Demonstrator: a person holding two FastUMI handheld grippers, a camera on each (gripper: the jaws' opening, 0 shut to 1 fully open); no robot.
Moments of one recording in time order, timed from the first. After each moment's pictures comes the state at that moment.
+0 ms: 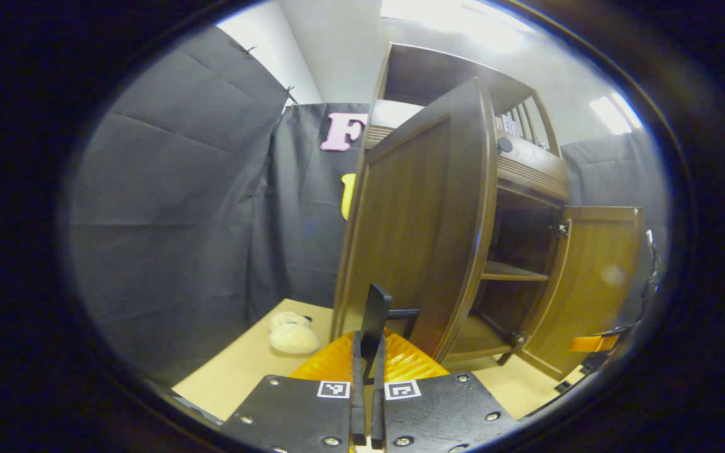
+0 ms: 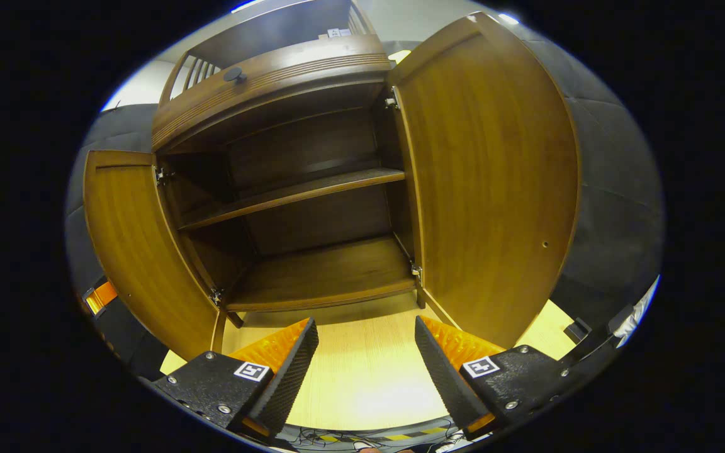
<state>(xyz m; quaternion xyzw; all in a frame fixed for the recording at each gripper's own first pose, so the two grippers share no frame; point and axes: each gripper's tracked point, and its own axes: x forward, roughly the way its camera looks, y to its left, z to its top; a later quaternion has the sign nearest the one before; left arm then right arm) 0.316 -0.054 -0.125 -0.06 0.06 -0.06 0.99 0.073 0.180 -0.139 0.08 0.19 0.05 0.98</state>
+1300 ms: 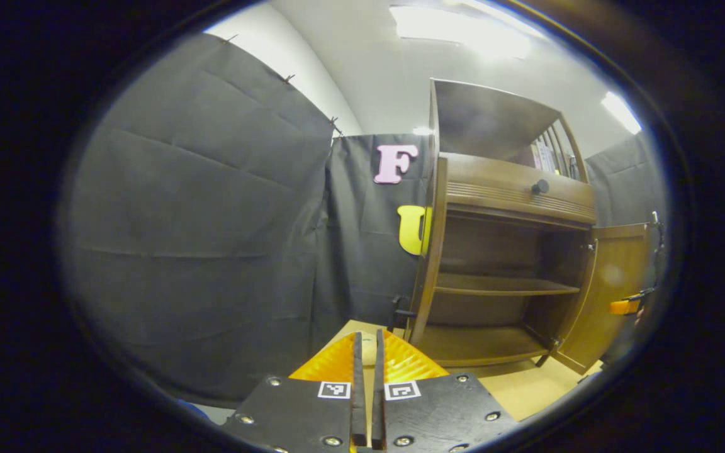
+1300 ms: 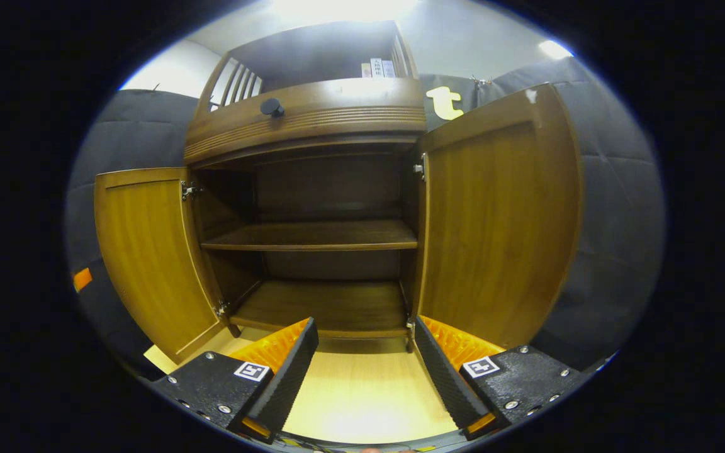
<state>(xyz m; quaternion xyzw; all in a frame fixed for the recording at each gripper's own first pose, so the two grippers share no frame) 0.196 0.052 -0.054 -0.05 0.01 0.06 1.00 0.065 0.140 -0.049 -0.01 0.11 0.09 0.99</state>
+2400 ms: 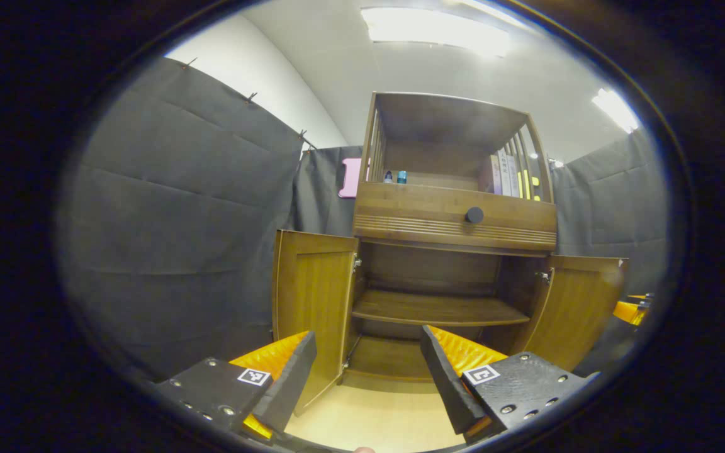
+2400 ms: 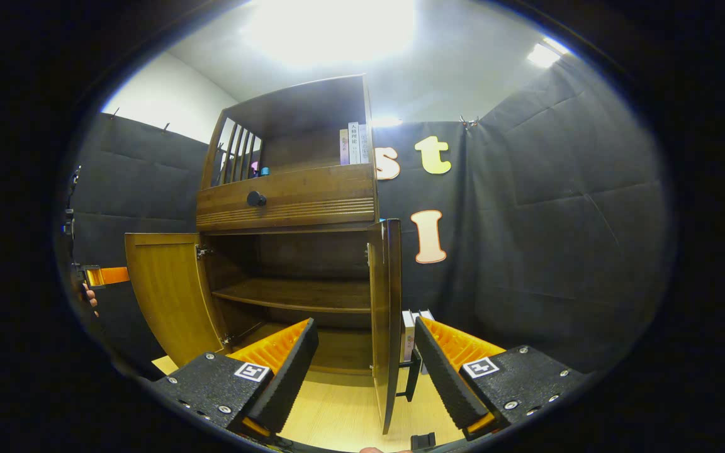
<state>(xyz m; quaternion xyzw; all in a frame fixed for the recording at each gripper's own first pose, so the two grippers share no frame) 0.193 -0.130 0.055 -0.03 0.00 0.04 1.00 0.031 0.035 0.065 0.02 0.00 0.12 0.99</state>
